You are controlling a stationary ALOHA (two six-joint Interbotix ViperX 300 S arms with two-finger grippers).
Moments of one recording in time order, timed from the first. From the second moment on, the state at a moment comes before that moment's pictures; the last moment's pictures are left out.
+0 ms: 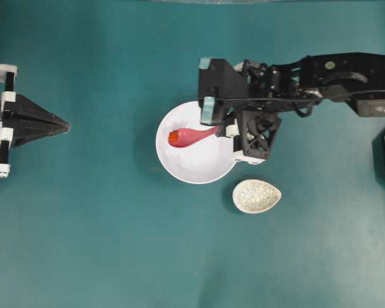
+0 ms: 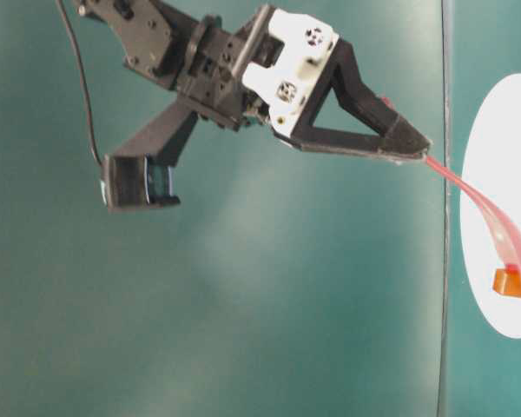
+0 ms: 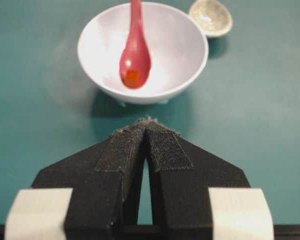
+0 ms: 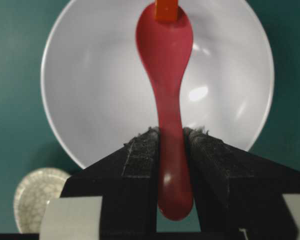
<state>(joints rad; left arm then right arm) 0.03 -0.96 1.15 0.01 0.20 -0.01 -0.13 -0.04 0.45 0.17 0.59 -0.15</state>
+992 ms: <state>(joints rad) 0.03 -0.96 1.15 0.01 0.20 -0.01 -0.10 -0.20 0.74 0.24 0.24 -0.15</state>
